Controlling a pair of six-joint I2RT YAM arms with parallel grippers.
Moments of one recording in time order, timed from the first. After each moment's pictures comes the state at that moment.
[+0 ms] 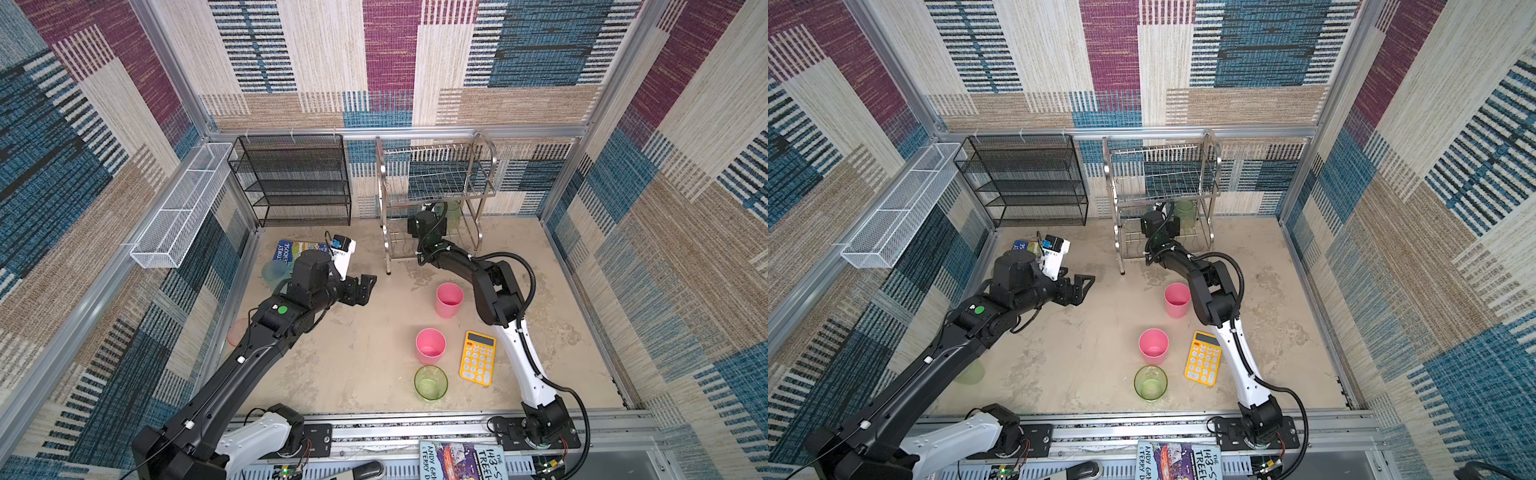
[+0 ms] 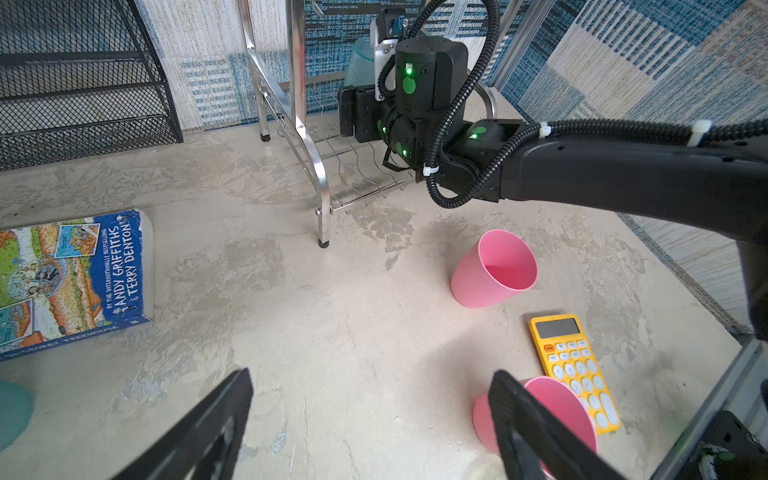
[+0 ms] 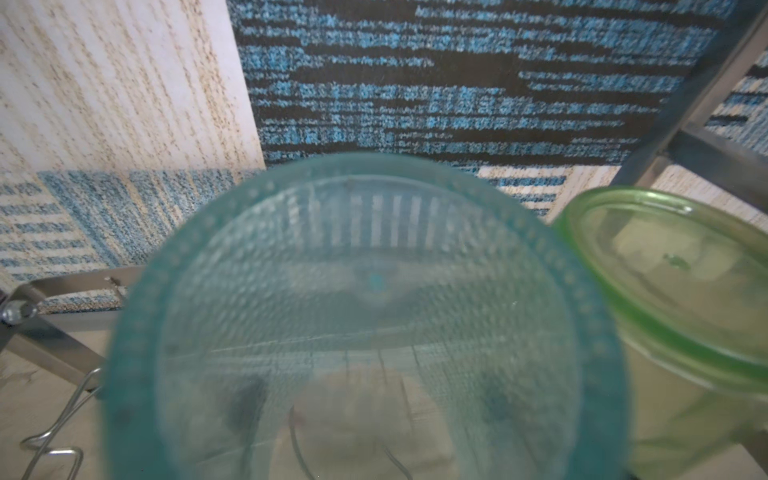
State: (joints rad) left arm -0.47 1.09 1.06 -0.49 0.11 -0.16; right arm 0.43 2.55 2.04 0.19 0.52 0.12
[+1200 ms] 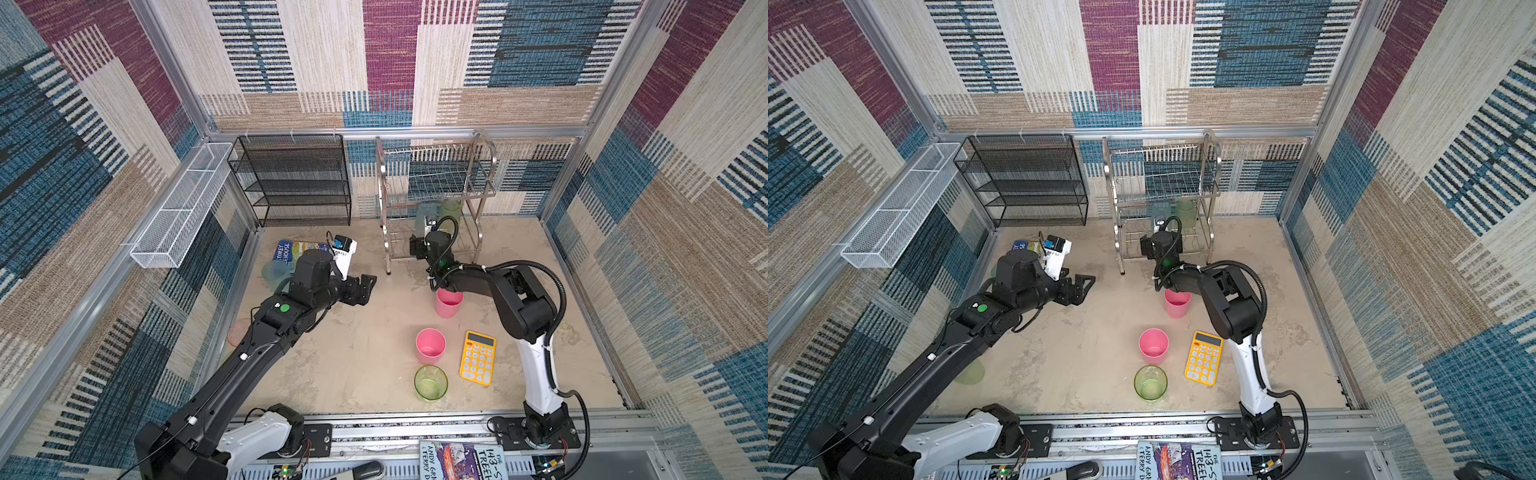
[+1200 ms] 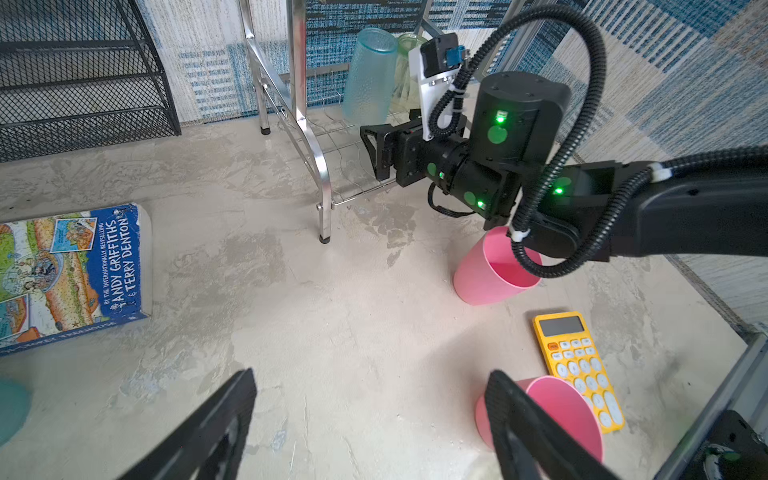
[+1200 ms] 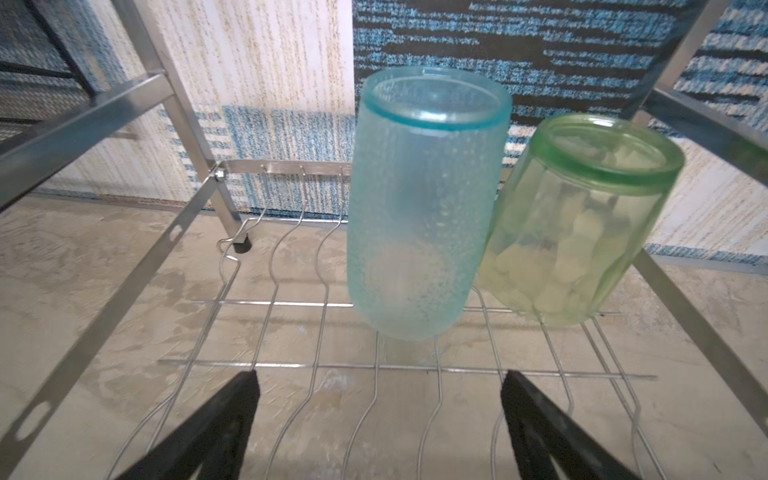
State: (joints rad) left arm -0.47 1.11 1.06 -0.50 0.10 -0.16; right arm 0.47 2.17 1.37 0.49 0.35 0.09
